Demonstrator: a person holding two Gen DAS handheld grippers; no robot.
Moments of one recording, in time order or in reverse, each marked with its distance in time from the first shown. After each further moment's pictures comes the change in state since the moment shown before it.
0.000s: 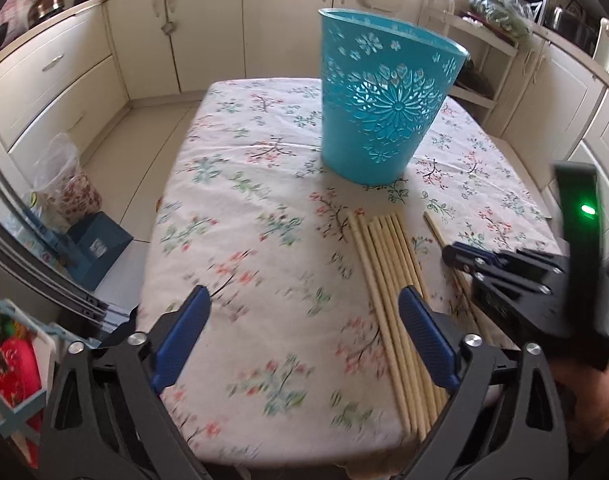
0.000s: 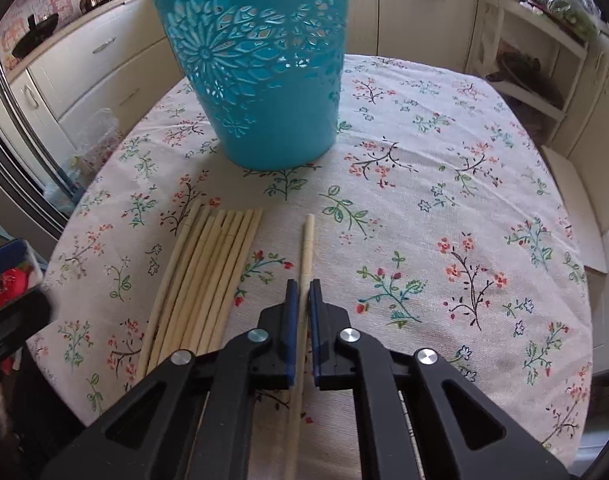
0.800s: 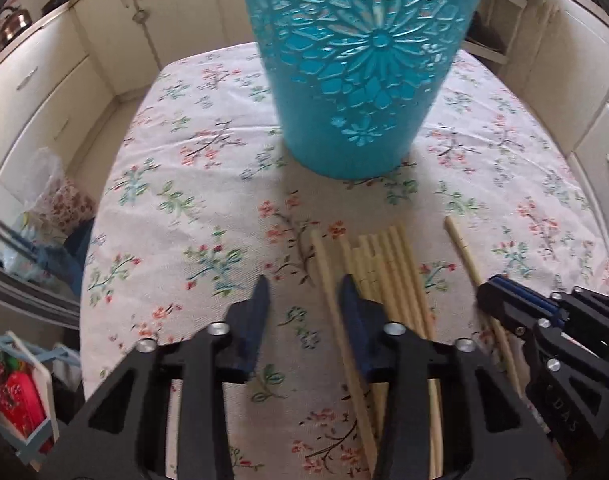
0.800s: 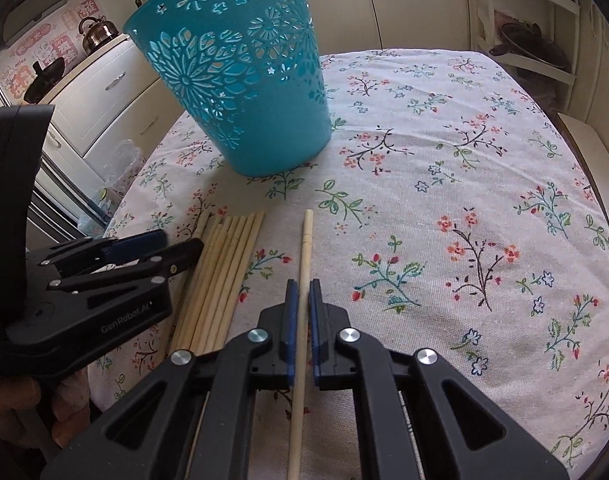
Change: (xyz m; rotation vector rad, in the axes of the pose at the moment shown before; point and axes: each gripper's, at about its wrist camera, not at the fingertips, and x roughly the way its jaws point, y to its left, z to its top) left arm 0.078 -0.046 0.032 0.092 0.116 0.040; right arm -0.004 -0.018 -0.011 0.099 -0.036 0.131
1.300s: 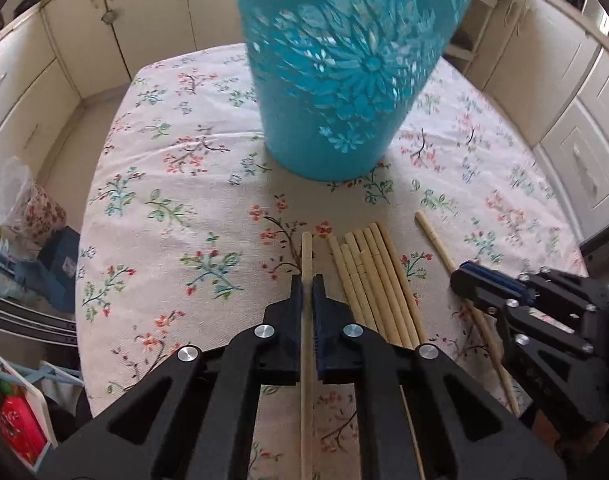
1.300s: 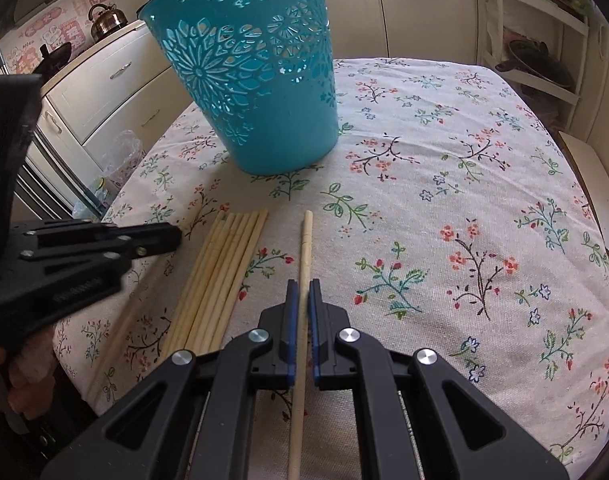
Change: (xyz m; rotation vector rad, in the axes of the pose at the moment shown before) left arm -0.022 0.027 0.001 0.016 -0.003 -0.153; right arm 0.001 0.005 -0.003 -0.060 -0.016 -0.031
